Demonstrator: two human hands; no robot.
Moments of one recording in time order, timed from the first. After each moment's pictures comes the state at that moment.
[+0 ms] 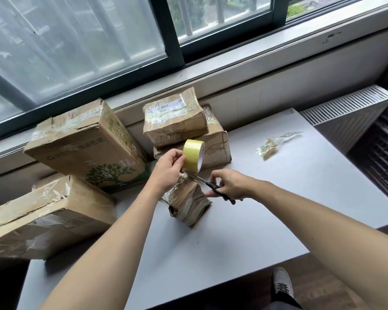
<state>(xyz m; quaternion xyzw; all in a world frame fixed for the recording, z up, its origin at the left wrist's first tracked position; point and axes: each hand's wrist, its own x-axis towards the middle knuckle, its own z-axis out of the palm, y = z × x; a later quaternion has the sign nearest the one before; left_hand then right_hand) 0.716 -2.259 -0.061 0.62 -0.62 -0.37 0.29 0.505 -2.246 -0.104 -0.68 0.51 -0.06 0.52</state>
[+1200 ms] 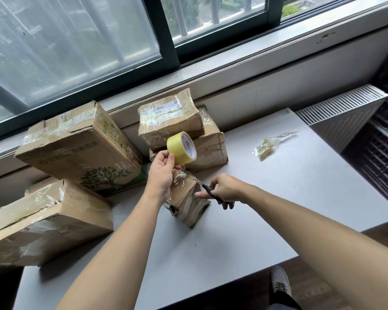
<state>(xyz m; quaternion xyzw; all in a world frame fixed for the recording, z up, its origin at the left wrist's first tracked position) 0.705 -2.263 -0.073 0.60 -0.41 -0.50 0.48 0.518 -2.244 -0.109 -0.60 0.56 -0.05 0.57</state>
